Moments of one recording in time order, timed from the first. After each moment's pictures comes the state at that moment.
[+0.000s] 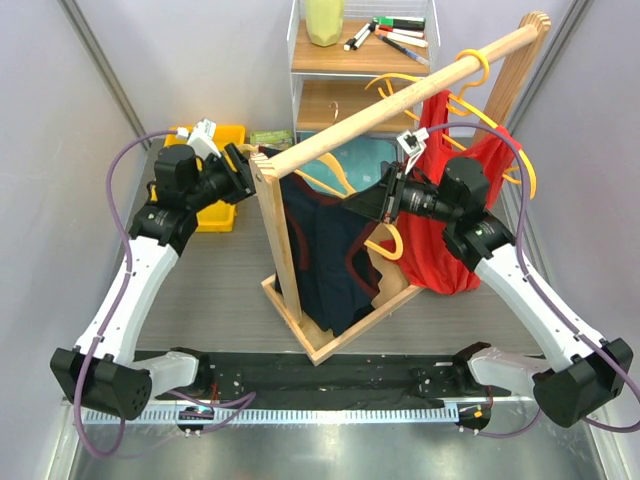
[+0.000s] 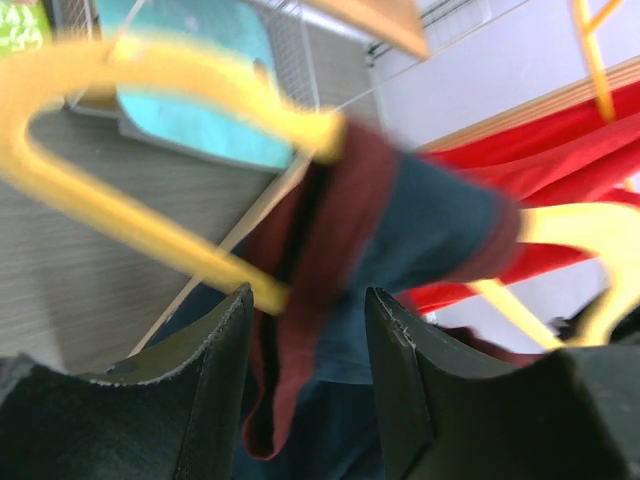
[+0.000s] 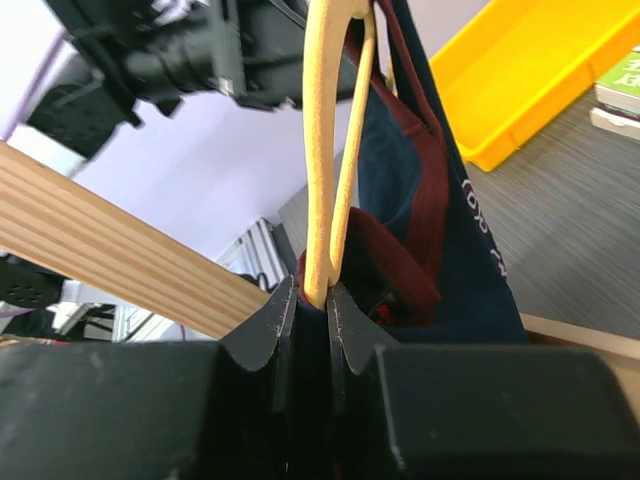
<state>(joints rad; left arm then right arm) -0.24 1.19 1.26 -0.35 0.40 -0.71 0.44 1.14 1.12 -0.02 -0.72 0.60</state>
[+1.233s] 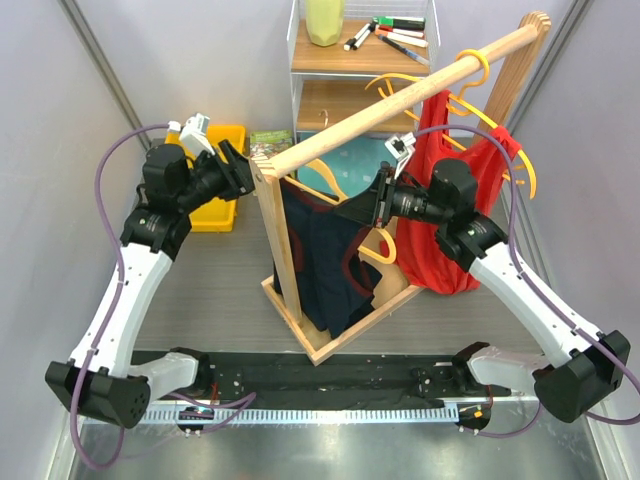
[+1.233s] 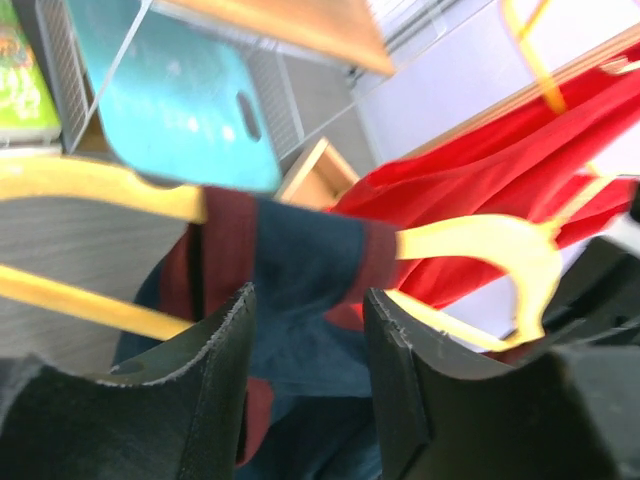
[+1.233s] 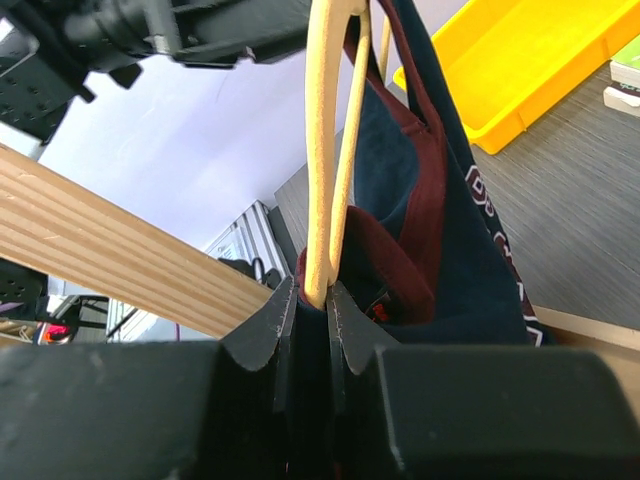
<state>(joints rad) -0.24 1.14 1.28 -0.33 0.42 -0.66 0.50 1.17 1.12 -0.03 -0.70 0.58</state>
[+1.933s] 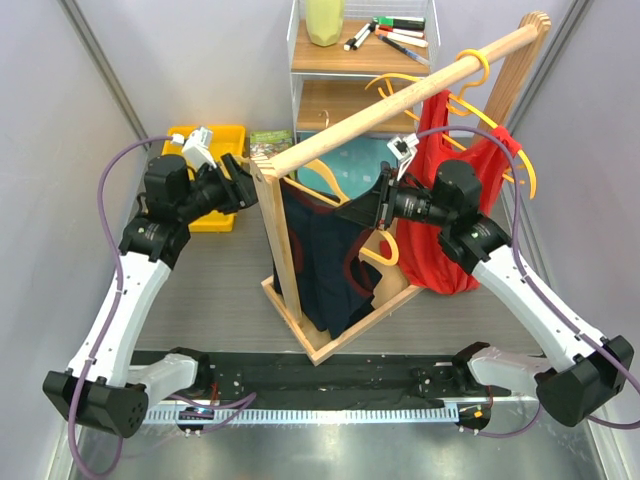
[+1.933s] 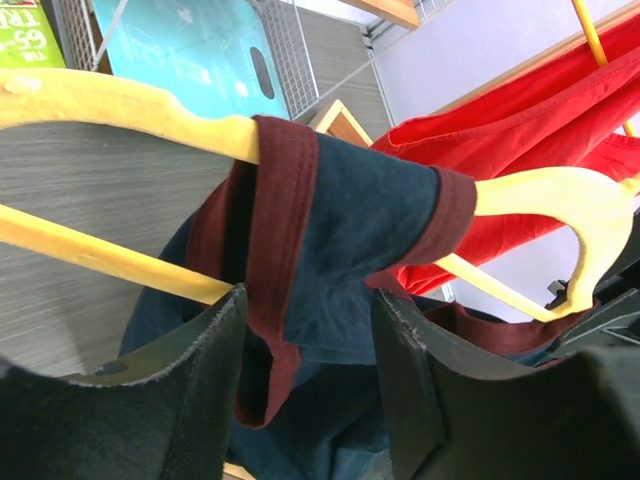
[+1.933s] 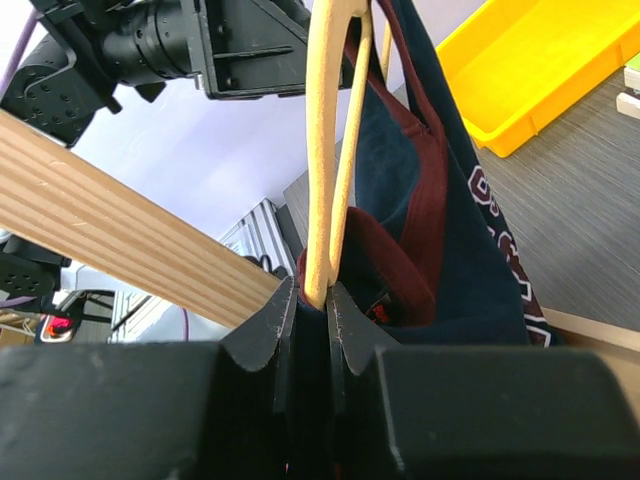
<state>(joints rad) -0.24 1.10 1.22 -0.41 0.43 -0.62 0.50 1.14 1.12 -0.03 -0.72 0.58</state>
